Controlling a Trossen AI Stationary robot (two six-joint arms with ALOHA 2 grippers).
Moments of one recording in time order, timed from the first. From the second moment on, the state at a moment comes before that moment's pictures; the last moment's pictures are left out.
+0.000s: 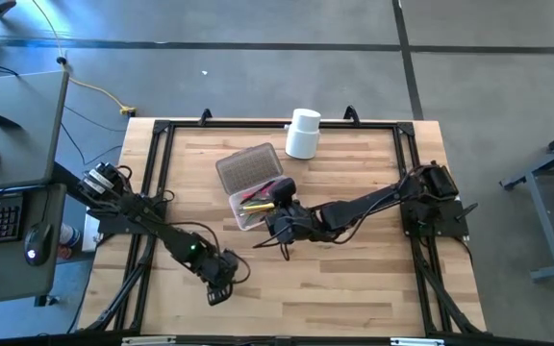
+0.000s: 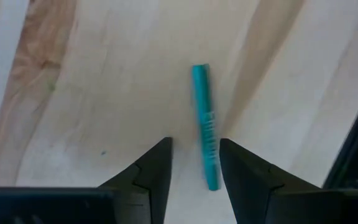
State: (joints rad) left arm -0.62 1.68 0.84 -0.33 0.13 -1.03; right arm 0.25 1.88 1.39 -0.25 0.91 -0.72
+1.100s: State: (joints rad) left arm -0.50 1.59 0.83 -0.52 0.22 -0.97; right arm 0.32 1.98 1.39 0.04 -0.26 -0.37
